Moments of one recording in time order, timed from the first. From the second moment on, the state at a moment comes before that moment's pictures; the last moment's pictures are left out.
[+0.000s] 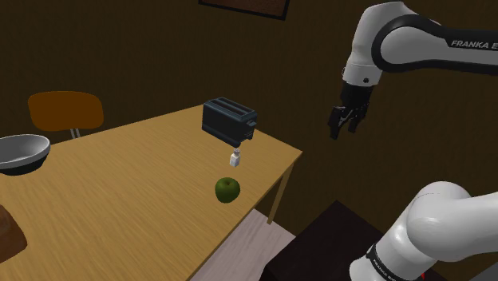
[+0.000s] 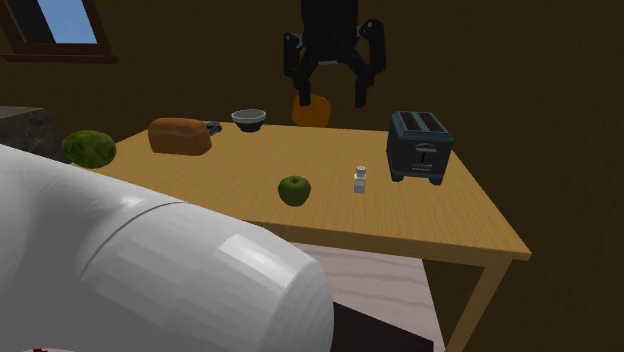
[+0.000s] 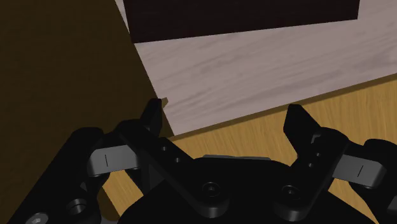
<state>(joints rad) -0.01 -0.76 0.02 -2.43 -0.08 1.56 0.16</state>
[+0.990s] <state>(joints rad) 0.08 -0.46 0.07 -2.54 -0.04 2.09 0.10</state>
